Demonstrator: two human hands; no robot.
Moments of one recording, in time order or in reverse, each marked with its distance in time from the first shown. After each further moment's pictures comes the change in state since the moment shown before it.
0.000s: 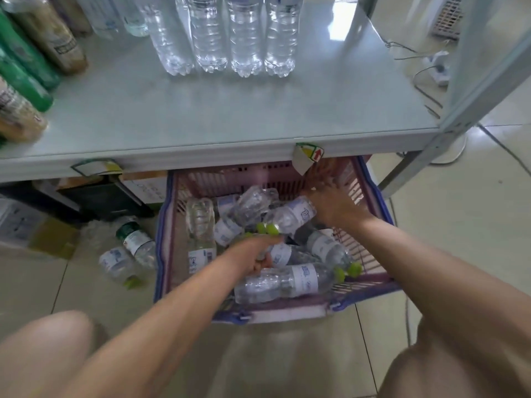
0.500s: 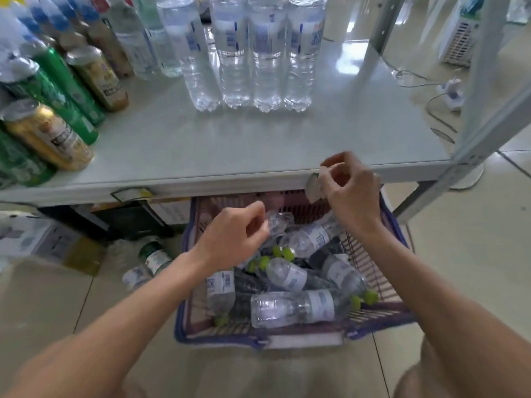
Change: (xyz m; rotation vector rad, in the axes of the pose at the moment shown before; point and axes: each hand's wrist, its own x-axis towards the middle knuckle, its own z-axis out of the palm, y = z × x) left_hand -0.091 0.026 -0.088 0.696 0.422 1.291; right_hand -0.062 -0.048 -0.116 1.069 0.825 0.112
